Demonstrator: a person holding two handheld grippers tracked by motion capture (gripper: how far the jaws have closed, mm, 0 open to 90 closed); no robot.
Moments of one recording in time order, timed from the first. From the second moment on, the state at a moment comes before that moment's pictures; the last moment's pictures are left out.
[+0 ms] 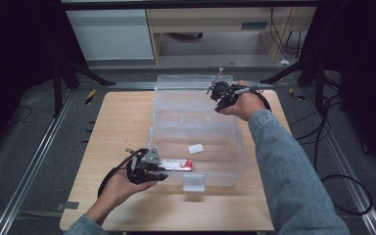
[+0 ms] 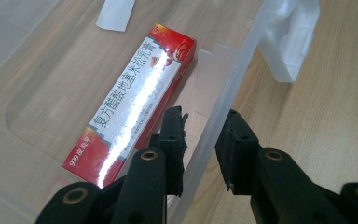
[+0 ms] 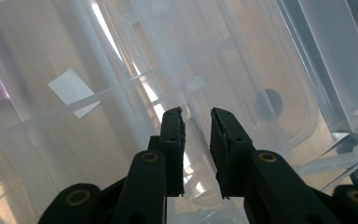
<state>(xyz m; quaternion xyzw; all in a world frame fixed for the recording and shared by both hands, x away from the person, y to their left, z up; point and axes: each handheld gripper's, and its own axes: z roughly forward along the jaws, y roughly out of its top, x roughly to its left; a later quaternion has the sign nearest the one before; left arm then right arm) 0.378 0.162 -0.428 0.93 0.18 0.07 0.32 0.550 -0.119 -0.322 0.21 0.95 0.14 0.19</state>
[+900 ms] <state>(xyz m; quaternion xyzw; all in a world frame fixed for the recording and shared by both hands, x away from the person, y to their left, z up) 0.378 0.162 -0.427 0.93 0.19 0.09 0.31 0.537 -0.123 -0.306 0.19 0.96 0.16 0.16</state>
